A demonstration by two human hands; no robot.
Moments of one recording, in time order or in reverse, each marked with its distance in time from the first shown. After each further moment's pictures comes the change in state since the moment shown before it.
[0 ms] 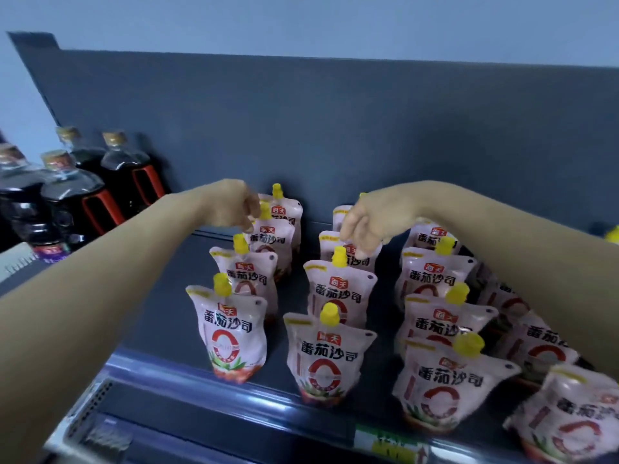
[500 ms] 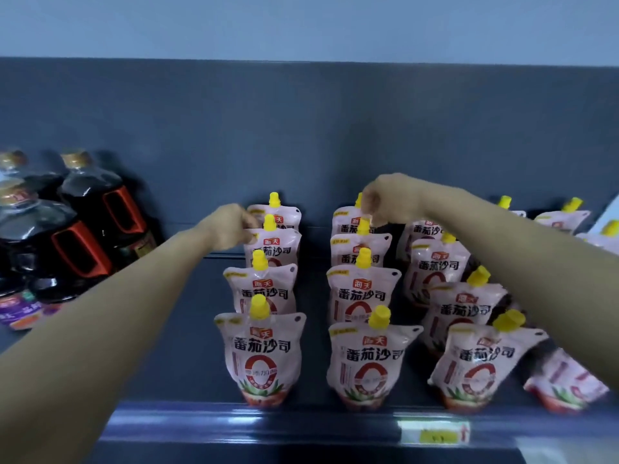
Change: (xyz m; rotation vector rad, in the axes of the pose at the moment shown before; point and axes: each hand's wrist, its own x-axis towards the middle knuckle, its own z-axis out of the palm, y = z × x) left_hand 0.047 -0.053 0.033 -0.231 0.028 0.192; right_hand 0.014 -0.017 0.004 -0.077 0.430 0.302
